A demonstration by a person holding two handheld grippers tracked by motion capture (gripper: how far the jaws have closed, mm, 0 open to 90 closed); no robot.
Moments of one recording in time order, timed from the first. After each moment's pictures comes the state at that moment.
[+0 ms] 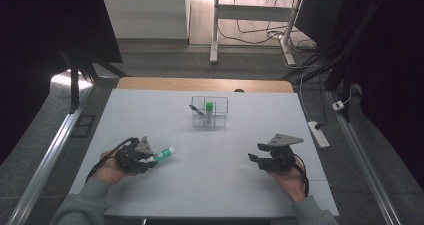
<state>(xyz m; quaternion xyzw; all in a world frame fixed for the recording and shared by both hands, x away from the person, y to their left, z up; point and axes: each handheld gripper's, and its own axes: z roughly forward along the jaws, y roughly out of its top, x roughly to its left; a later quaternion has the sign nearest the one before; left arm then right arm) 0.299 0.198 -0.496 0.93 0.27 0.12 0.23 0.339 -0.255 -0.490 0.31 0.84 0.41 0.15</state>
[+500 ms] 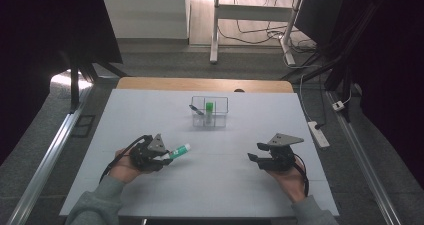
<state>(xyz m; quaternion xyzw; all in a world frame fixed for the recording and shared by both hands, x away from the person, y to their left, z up) 0.302 0.157 -0.480 0.92 0.24 0.13 0.27 0.337 -0.254 -0.486 0.30 0.84 0.42 0.16</state>
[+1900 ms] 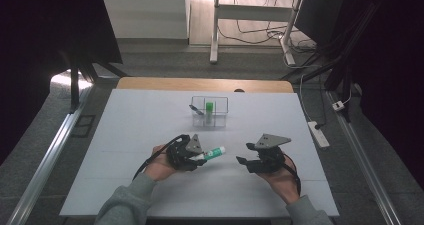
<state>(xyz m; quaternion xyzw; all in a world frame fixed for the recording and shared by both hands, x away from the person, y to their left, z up) 0.316 0.069 -0.476 0.93 0.18 0.11 0.30 0.326 -0.216 -0.473 0.25 0.86 0.41 0.15</state>
